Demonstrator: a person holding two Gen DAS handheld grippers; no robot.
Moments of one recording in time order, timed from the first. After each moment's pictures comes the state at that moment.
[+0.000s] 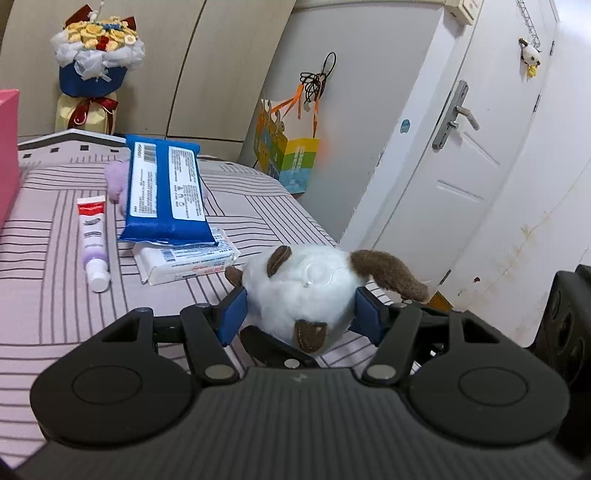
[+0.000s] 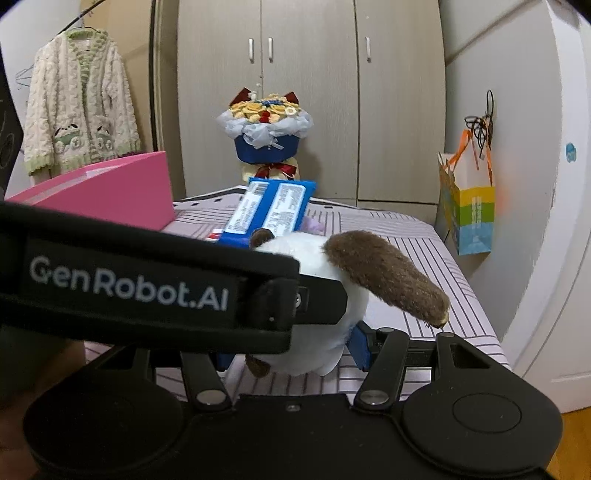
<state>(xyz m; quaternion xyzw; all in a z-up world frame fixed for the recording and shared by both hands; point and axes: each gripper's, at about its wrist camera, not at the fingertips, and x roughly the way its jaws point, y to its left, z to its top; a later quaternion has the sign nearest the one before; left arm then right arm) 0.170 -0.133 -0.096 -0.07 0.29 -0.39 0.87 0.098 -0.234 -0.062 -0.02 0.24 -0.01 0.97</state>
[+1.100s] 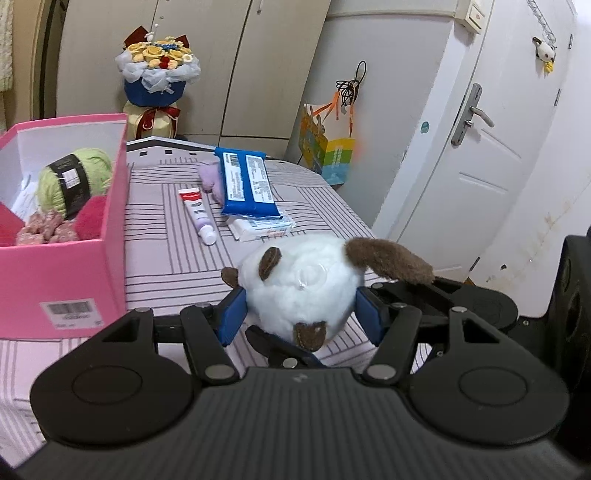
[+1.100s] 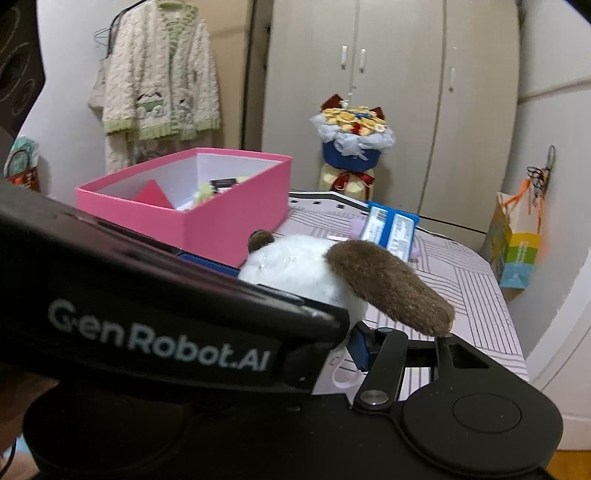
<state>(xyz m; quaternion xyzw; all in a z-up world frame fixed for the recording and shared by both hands) 0.084 -0.036 -0.035 -0.04 0.32 -0.33 0.89 0.027 -0.123 -0.006 -0.09 0.26 0.07 0.96</state>
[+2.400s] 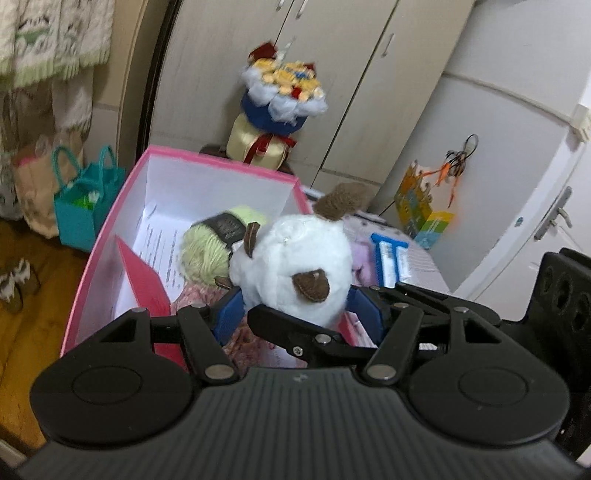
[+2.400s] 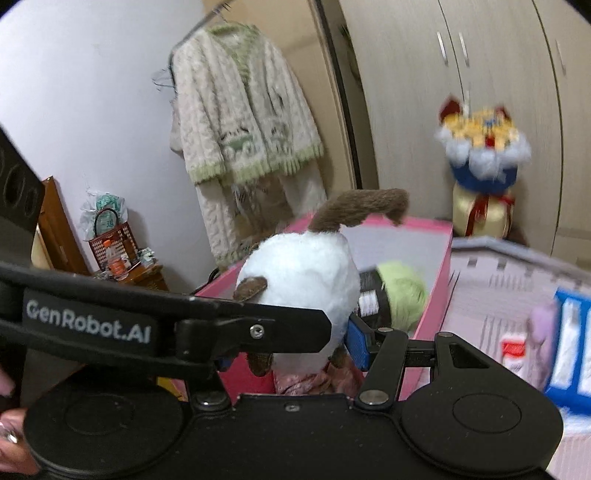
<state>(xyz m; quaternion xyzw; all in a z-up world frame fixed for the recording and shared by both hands) 0.214 0.105 0.002 -0.13 0.33 -0.21 0.91 0.190 -0.048 0.029 0.02 0.28 0.26 0.92</state>
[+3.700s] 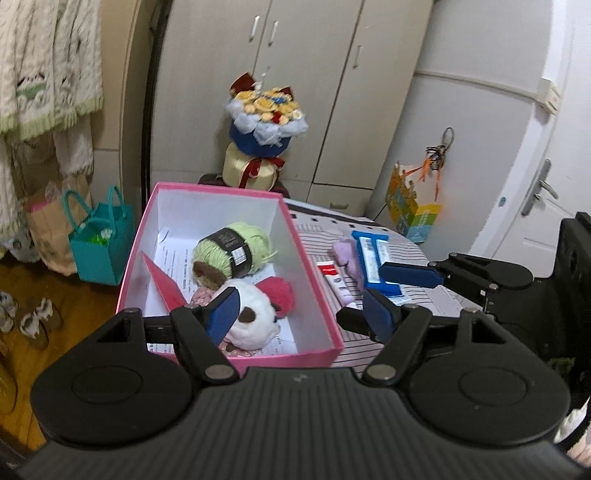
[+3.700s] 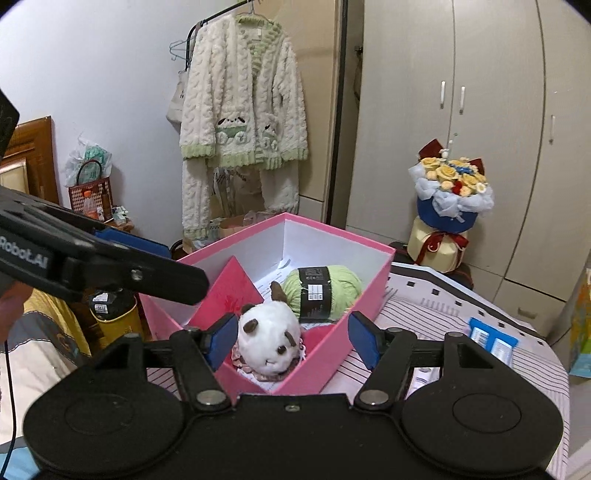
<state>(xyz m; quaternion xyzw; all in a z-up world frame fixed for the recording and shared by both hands) 0.131 0.109 0.046 -0.07 0.28 -0.22 0.93 0.113 -0.071 0.069 -0.11 0.24 0.22 0.94</state>
